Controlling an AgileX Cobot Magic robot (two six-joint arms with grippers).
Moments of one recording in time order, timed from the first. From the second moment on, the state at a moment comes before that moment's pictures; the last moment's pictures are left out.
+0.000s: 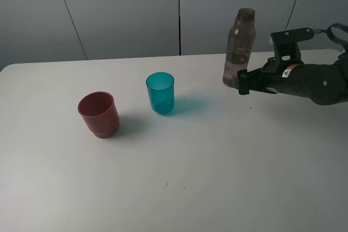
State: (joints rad) left arm 0.03 -0.01 -0.51 0.00 1.09 -0.02; right arm 0.24 1.85 -0.62 0.00 -0.54 0.03
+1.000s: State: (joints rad) left arm 0.03 -0.01 -0.51 0.00 1.09 -0.02; right arm 0.25 2.09 -0.62 0.04 -1.00 0.03
